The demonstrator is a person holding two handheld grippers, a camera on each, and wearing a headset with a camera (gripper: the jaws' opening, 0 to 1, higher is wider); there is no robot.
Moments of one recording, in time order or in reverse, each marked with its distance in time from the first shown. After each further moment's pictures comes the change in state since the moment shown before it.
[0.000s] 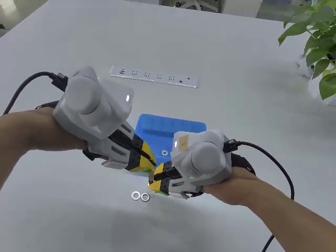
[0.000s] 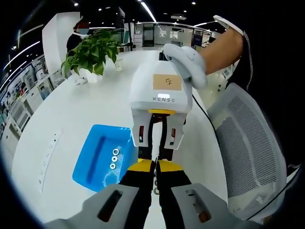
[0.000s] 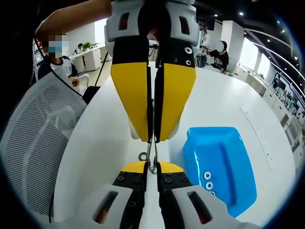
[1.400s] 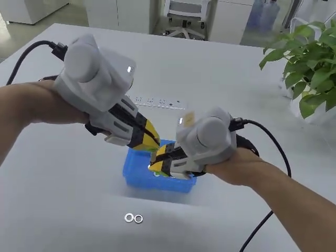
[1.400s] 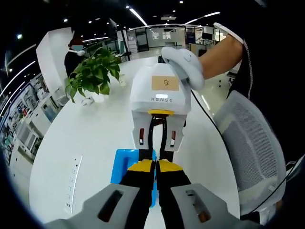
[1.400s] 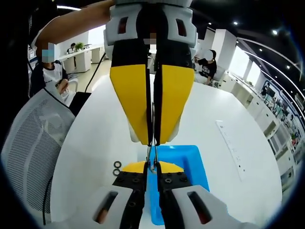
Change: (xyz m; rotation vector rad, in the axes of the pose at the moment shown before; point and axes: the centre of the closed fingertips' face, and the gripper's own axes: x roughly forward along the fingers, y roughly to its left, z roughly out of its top) left arm -0.033 0.043 0.058 0.143 -0.028 0.052; right arm -0.051 -0.058 0.038 -0.035 -0.037 -0.131
